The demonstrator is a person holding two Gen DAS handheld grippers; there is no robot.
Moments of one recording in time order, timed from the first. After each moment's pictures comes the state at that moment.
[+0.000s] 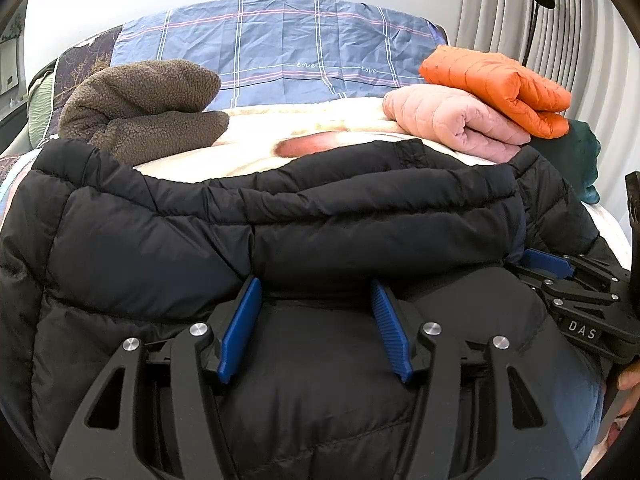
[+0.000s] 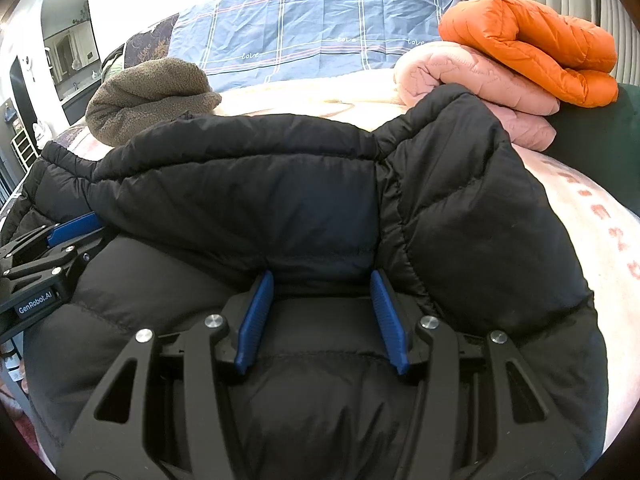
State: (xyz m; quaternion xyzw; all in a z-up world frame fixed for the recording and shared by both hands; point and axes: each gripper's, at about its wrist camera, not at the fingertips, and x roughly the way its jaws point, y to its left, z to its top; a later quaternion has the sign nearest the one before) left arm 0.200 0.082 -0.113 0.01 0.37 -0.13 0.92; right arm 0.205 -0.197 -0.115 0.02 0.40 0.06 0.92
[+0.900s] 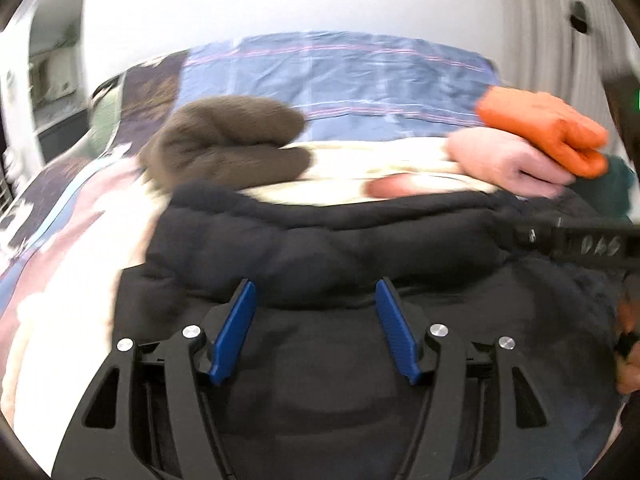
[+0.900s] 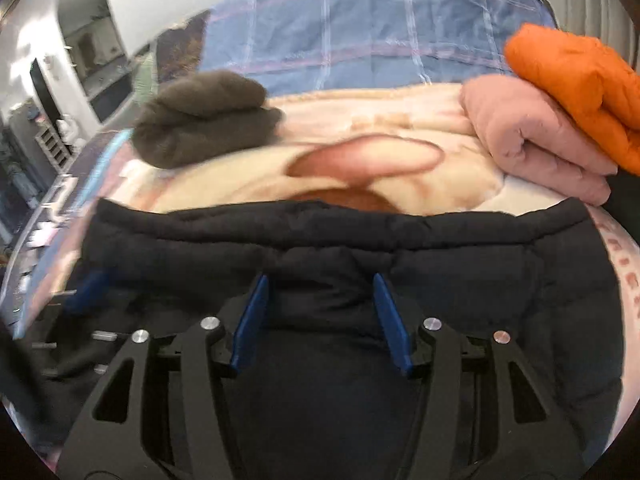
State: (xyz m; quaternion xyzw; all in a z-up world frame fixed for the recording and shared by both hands) left arm 0.175 0.143 -0.085 -0.01 0.33 -0.02 0.94; right arm 0.257 -0.124 -0.069 0.02 0.43 0.10 0.90
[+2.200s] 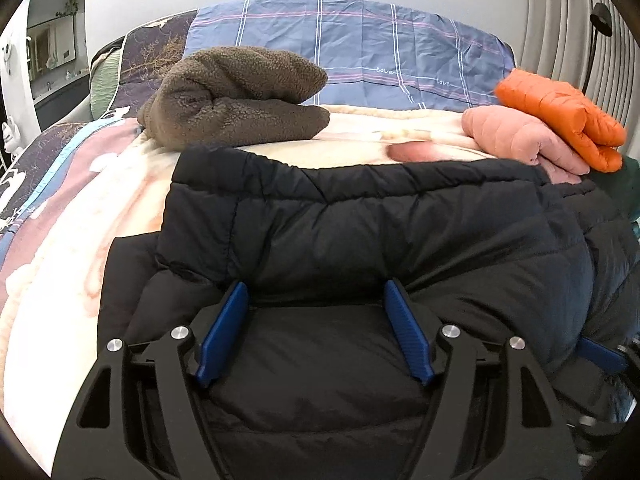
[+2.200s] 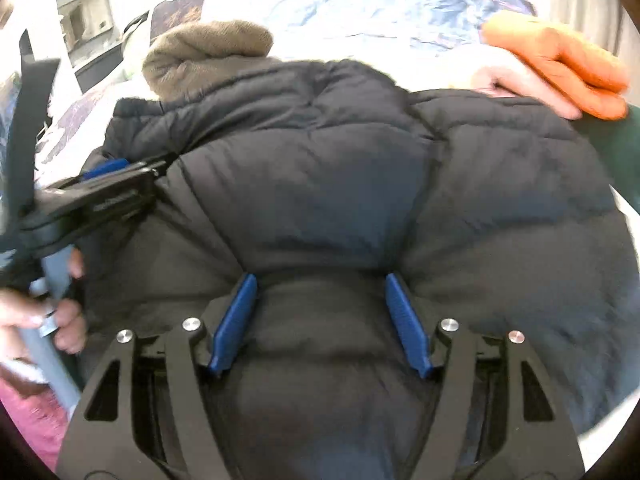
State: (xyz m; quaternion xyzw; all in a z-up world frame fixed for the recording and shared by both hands) left arm 0.191 0.151 -0.110 -0.02 0.37 -0.02 0.93; right arm 0.124 -0.107 -0.095 0.00 0.43 0.06 0.90
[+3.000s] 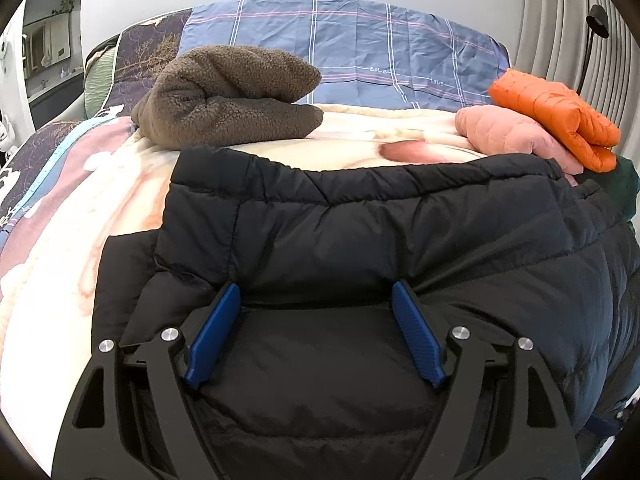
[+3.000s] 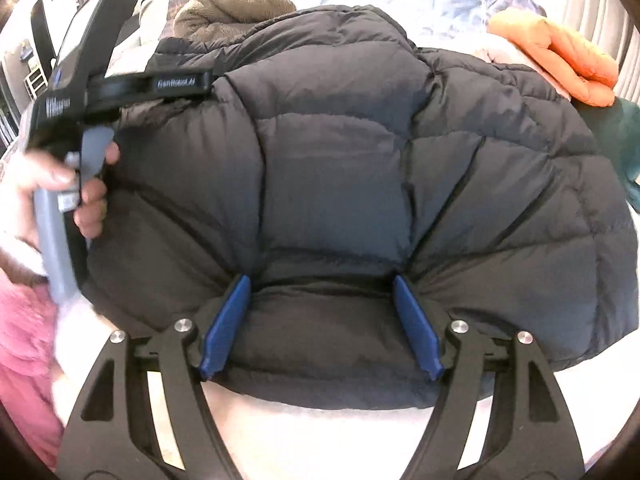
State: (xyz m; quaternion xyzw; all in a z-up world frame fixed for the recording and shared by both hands) left arm 0.190 0.153 -0.111 -0.02 0.38 -0.04 0.93; right arm 0.076 -0.098 -0.107 -0.05 0.47 0.08 0.88
